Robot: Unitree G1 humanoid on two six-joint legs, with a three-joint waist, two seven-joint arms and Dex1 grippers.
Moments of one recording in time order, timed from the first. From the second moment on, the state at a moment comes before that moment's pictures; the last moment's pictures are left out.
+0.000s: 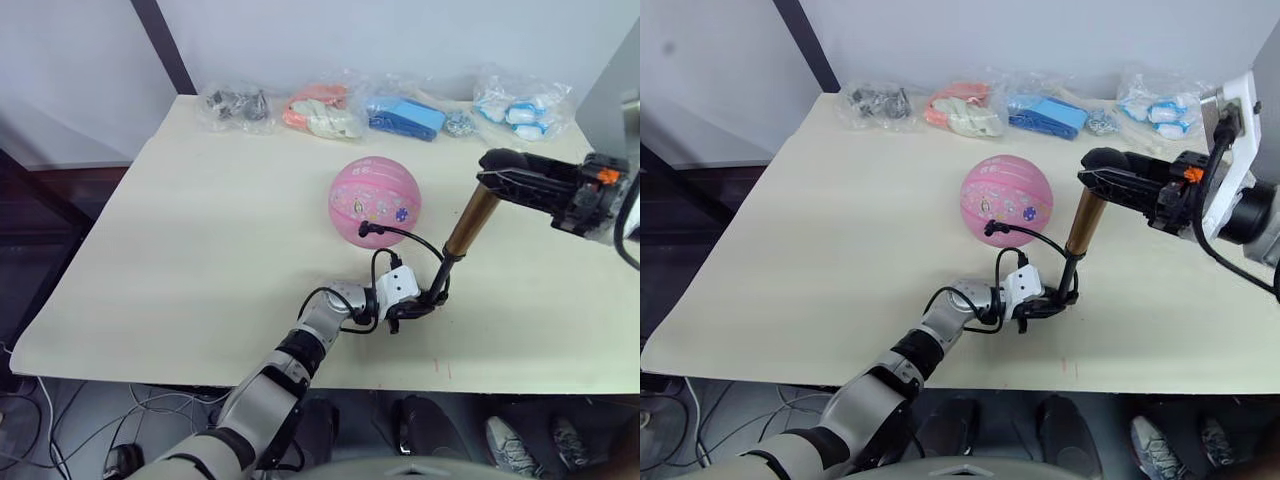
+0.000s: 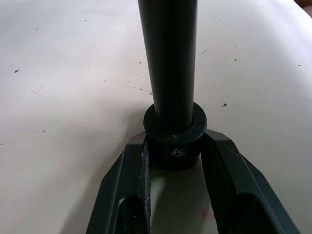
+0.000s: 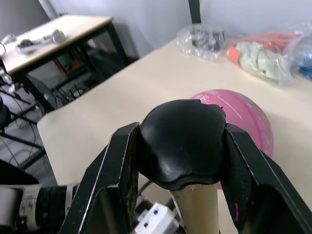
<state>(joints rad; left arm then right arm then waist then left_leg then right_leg) -0.60 0.02 -0.40 0.84 0.12 -0.21 -0.88 -0.37 -1.01 -0.39 -0.48 1.59 0.97 0.21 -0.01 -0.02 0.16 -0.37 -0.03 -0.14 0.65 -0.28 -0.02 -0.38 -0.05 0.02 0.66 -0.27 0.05</state>
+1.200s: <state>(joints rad) -0.59 0.02 -0.40 0.82 0.13 -0.19 -0.88 -0.22 -0.93 -0.37 -0.51 1.39 0.95 0.33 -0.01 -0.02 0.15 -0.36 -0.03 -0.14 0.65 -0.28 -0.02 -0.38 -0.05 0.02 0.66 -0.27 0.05</state>
